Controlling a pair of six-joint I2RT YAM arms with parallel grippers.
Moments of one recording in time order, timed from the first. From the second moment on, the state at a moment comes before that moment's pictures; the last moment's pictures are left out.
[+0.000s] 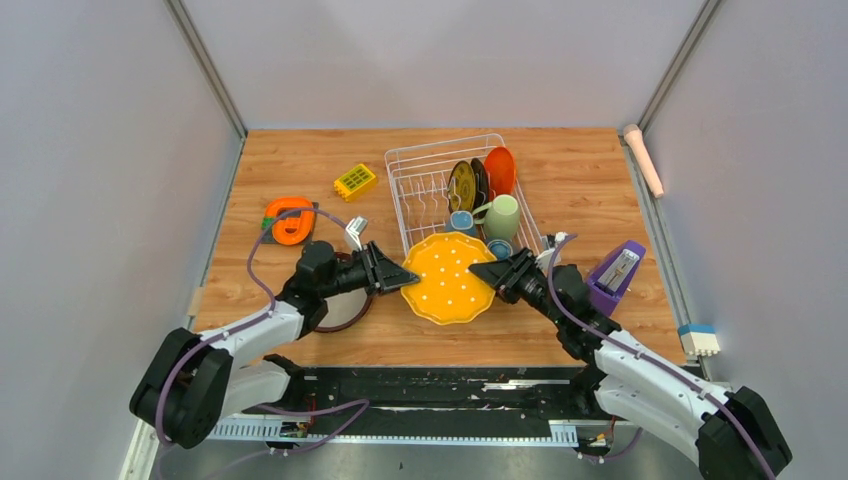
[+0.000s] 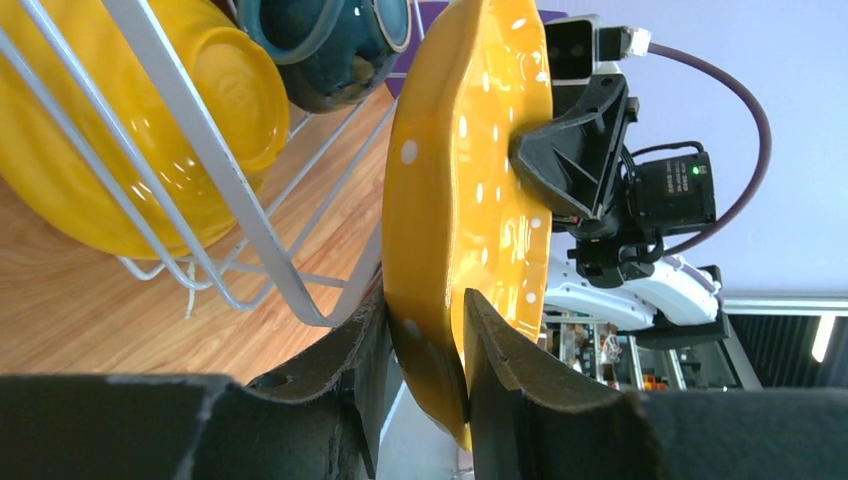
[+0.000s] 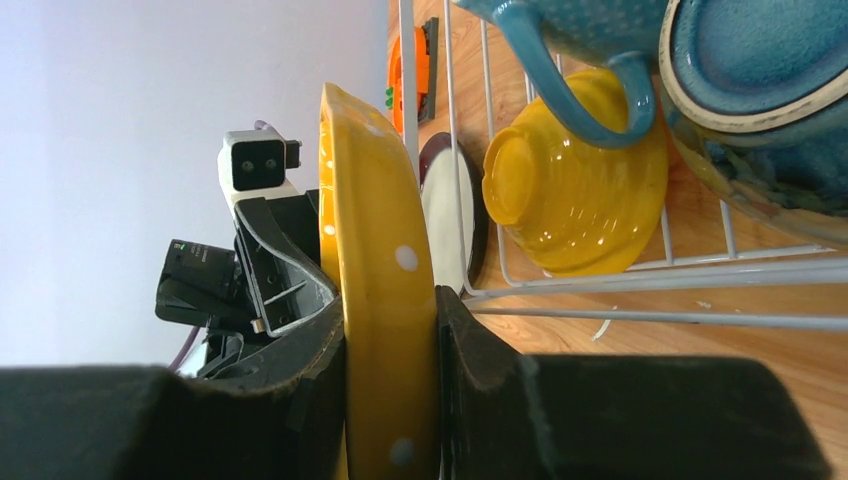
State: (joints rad) left arm -0.48 1.12 0.33 0.60 0.69 -1.16; right arm 0.64 0.80 0.28 0.35 -0.11 1.29
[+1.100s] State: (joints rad) left arm -0.54 1.21 0.38 0.67 0.66 -1.25; right arm 0.69 0.68 0.40 0.16 0.08 1.19
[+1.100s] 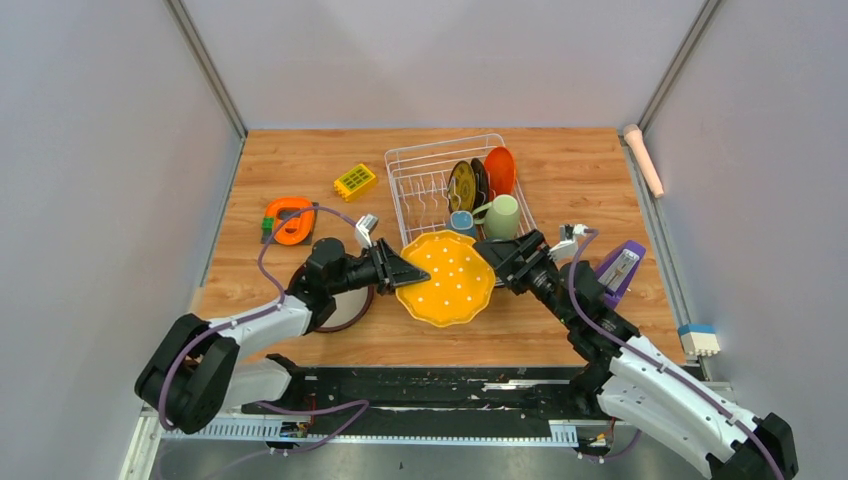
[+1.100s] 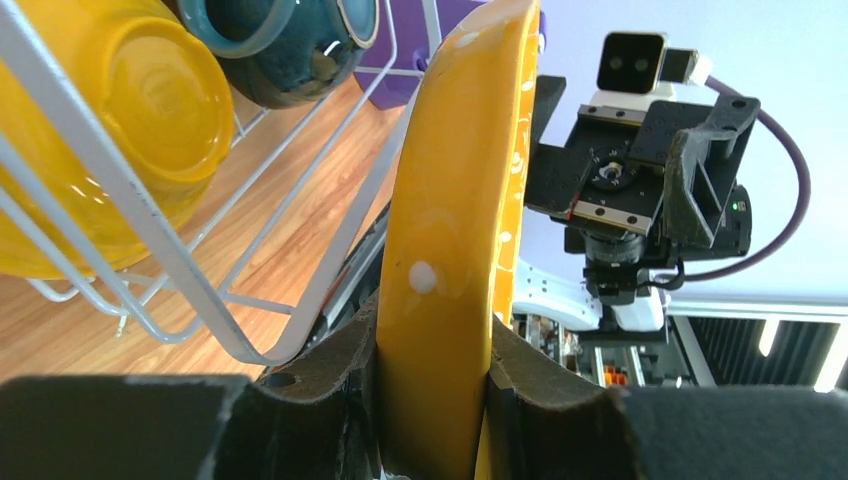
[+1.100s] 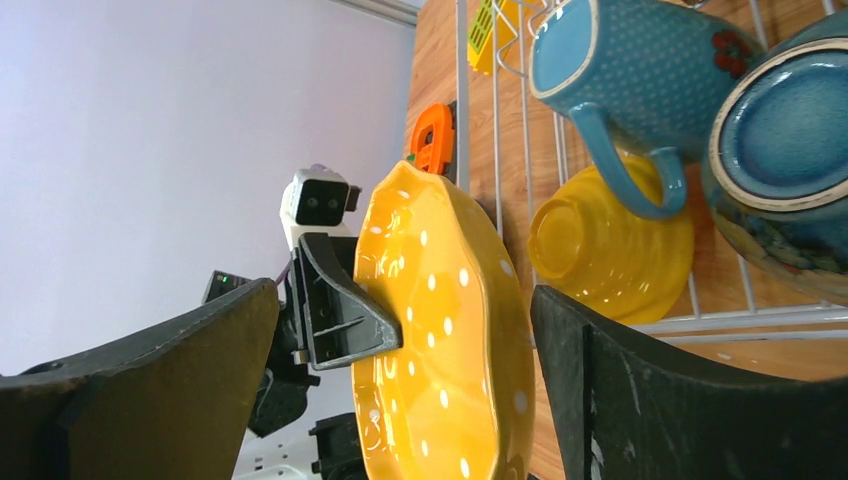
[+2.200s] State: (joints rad) left arm -0.34 0.26 0.53 -0.96 -0.29 -1.22; right arm 0.69 0.60 0.42 -0.03 0.21 1.17
